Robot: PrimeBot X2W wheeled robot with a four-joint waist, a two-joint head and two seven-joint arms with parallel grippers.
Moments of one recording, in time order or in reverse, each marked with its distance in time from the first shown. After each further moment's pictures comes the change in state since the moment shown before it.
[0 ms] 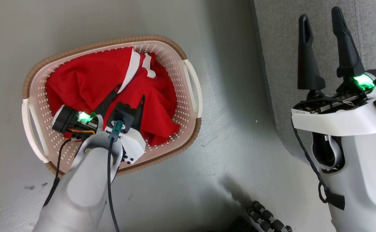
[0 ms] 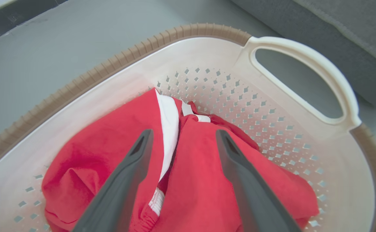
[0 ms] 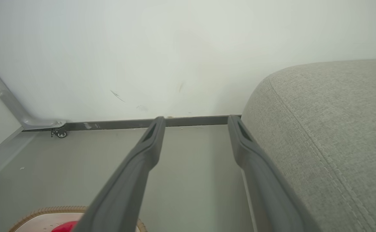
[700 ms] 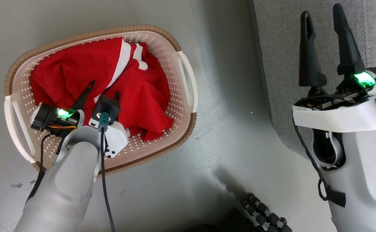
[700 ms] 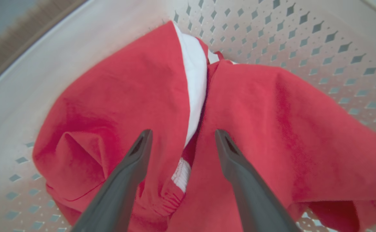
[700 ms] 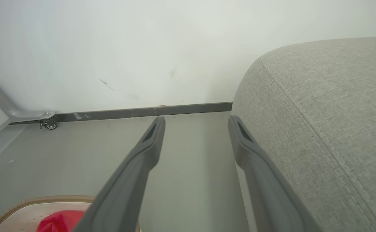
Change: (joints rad) left arm -0.076 0.039 0.006 0.143 0.047 0.091 0.021; right arm -0.016 0.000 -0.003 0.016 0.023 0.000 0.000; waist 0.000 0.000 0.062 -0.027
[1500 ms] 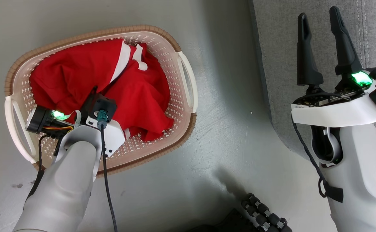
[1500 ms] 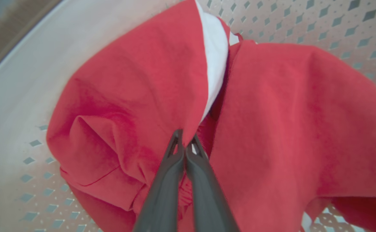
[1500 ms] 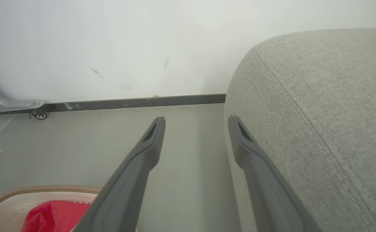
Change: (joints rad) left arm -0.035 -0.010 0.006 0.088 0.005 0.062 0.012; right arm -0.019 0.000 -0.010 0.065 -0.025 0.000 0.000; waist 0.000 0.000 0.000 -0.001
